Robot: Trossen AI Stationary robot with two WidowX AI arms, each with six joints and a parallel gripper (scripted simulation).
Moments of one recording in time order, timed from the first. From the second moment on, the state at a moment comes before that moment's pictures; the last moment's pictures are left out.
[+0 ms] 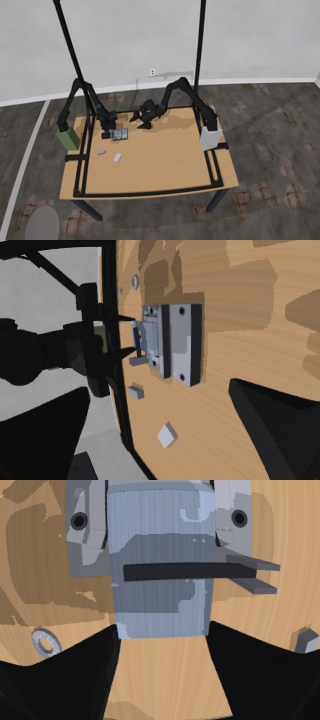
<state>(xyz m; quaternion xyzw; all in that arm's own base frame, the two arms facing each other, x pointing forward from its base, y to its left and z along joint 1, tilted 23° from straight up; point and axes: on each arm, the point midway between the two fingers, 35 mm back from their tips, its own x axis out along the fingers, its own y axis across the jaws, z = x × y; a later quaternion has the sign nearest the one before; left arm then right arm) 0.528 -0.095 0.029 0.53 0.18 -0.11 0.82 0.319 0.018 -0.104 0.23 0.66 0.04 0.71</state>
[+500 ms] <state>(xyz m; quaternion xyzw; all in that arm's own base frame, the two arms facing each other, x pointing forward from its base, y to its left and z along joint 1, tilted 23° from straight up) 0.528 -0.095 0.029 0.53 0.18 -0.11 0.82 0.323 0.017 -0.104 0.23 0.66 0.04 0.71</state>
